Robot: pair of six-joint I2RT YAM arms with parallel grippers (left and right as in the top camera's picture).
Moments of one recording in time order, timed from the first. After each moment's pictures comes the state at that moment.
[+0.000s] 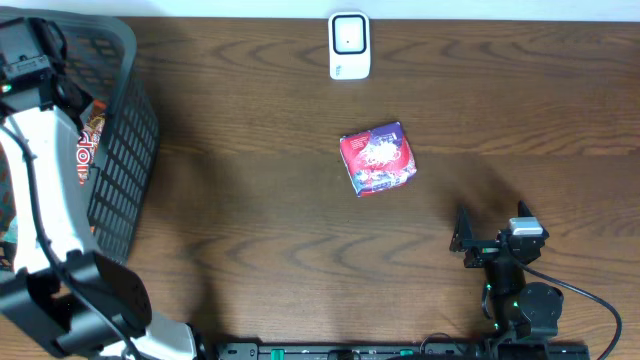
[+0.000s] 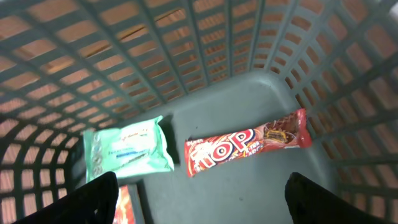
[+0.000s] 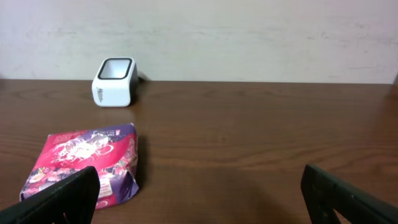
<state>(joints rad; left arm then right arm) 0.36 1.73 1.67 -0.95 -0.50 -0.53 -0.01 0.01 0.01 -0.07 -0.06 0.03</state>
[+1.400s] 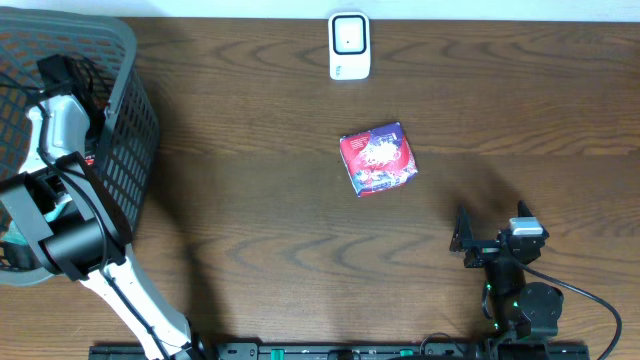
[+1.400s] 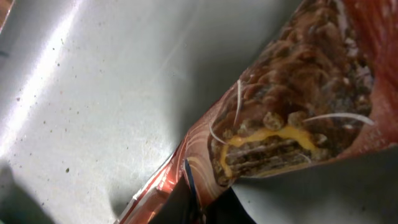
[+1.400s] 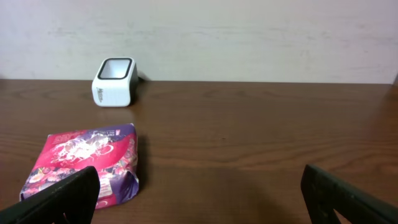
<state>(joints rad) 0.44 2.18 1.68 -0.78 -0.19 -0.06 -0.01 0.01 0.01 -0.07 -0.06 0.03</state>
